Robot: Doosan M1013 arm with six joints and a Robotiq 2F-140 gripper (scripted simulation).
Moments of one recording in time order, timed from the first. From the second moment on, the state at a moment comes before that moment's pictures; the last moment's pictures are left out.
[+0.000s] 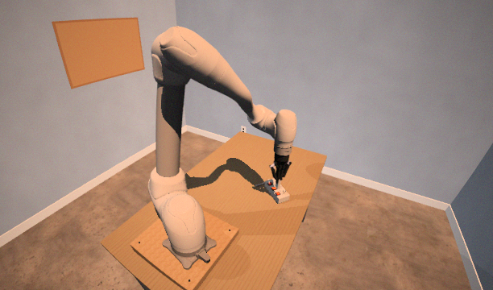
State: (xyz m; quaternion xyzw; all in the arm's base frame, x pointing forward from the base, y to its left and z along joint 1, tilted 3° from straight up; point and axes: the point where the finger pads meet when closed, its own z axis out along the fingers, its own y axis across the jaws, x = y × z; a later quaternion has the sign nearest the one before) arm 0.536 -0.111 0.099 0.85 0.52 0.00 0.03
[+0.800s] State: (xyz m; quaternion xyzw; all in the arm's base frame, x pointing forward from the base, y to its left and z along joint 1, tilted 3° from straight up) arm 0.537 -0.113 0.075 0.85 0.52 0.00 0.03
